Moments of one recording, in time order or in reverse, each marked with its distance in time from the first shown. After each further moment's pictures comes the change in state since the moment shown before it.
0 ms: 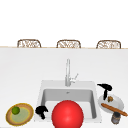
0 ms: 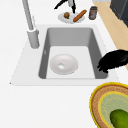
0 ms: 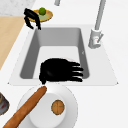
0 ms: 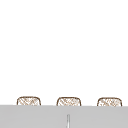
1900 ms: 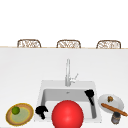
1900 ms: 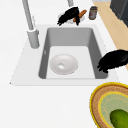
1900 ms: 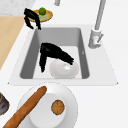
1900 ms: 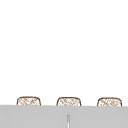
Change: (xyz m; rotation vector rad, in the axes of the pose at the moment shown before) left hand 0.000 0.000 0.000 0.000 0.000 0.000; right hand 0.146 0.101 -0.038 0.016 0.217 0.491
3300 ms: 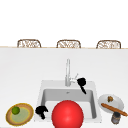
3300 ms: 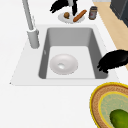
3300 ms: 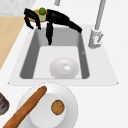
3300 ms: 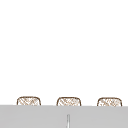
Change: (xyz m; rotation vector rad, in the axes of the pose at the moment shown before) left hand 0.000 0.000 0.000 0.000 0.000 0.000; right hand 0.054 -0.129 0.007 -0.096 0.037 0.030
